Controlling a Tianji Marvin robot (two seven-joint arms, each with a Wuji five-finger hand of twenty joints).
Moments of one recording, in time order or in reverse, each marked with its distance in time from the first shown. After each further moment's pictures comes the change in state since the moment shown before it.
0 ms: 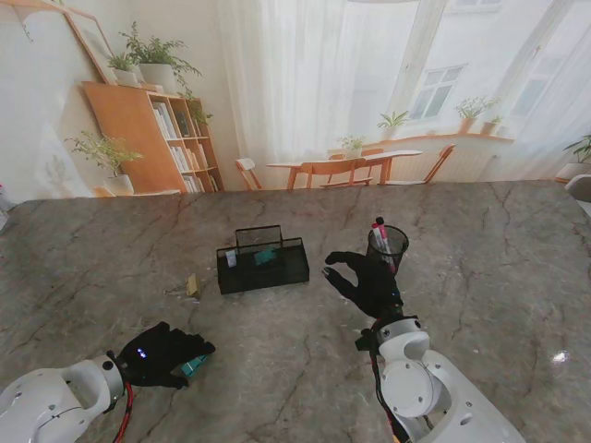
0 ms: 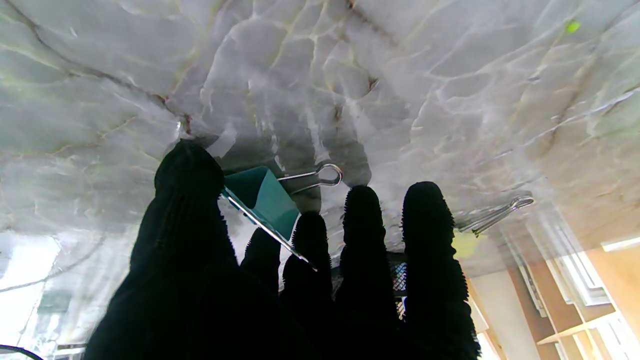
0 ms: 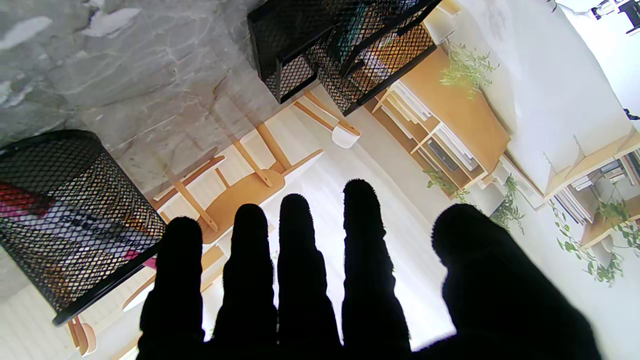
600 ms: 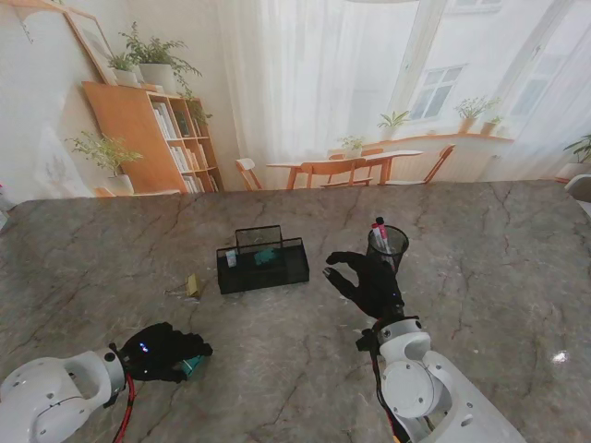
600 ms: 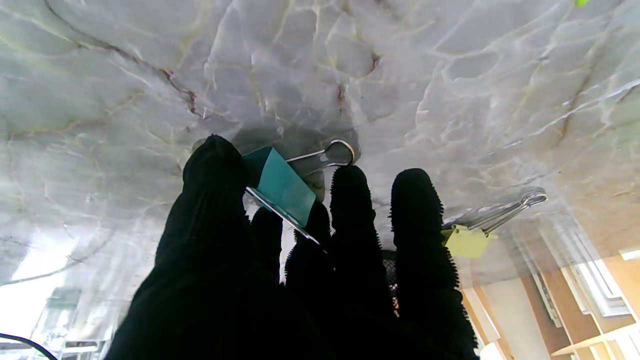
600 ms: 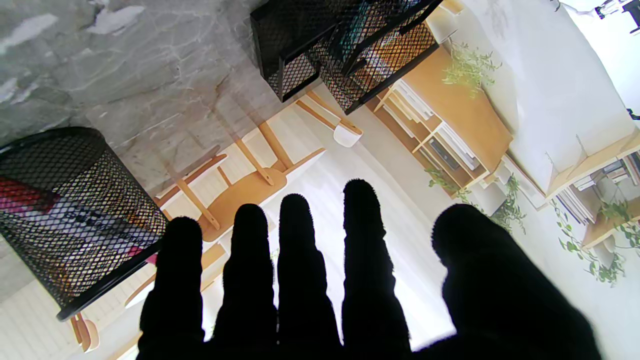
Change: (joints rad) left arm -0.031 0.000 -0.001 -0.011 -0.056 -0.039 -0.087; right arm -0.006 0.000 0.004 -0.007 -0.004 0.006 0.000; left_hand 0.112 -0.031 0.001 -0.001 0.083 -0.012 0.143 -0.040 0.075 0.019 0.041 -0.017 0.159 -0.080 0.047 0.050 0.125 -0.092 -0.018 0.012; right_hand 0.000 0.000 0.000 0.000 0.000 0.000 0.000 0.000 0.000 0.000 0.000 0.000 0.000 0.000 0.000 0.000 0.000 0.000 0.000 0.000
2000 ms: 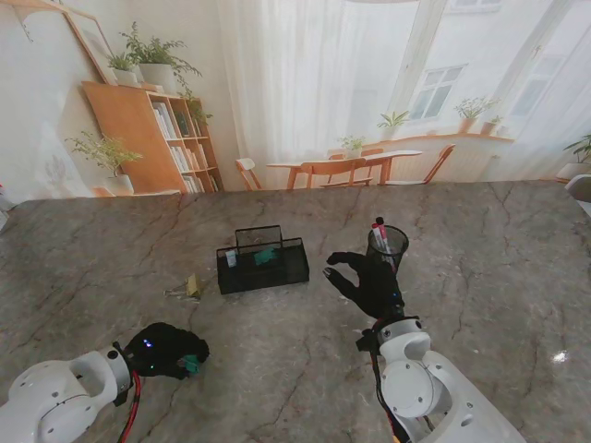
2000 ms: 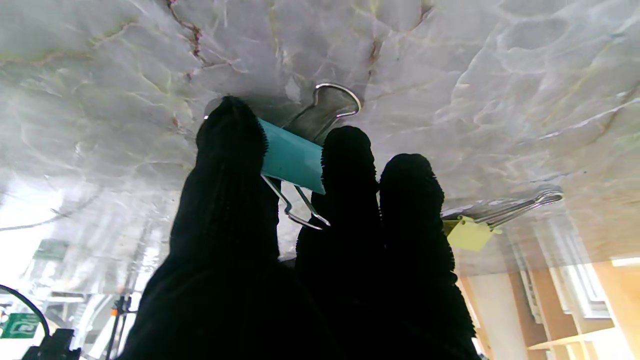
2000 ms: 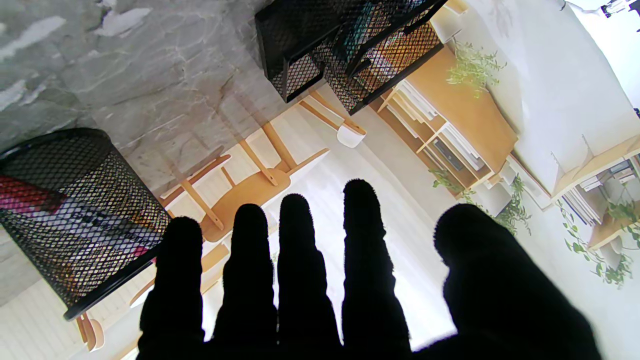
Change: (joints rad) left arm -0.019 -0.005 0.035 0.038 -0.091 0.058 0.056; right arm 0.000 0.000 -0.001 -0.001 0.004 0.012 0.001; left_hand 0.098 -0.167 -0.046 -0.005 0.196 -0.048 0.474 0.019 0.293 0.144 -0.019 0.489 0.304 0.010 0.350 0.093 0.252 -0.071 0.296 0.000; right_hand 0.000 0.001 -0.018 0.000 0.000 0.000 0.000 0.000 0.000 0.000 0.000 0.000 0.000 0.000 0.000 0.000 0.000 0.000 0.000 0.000
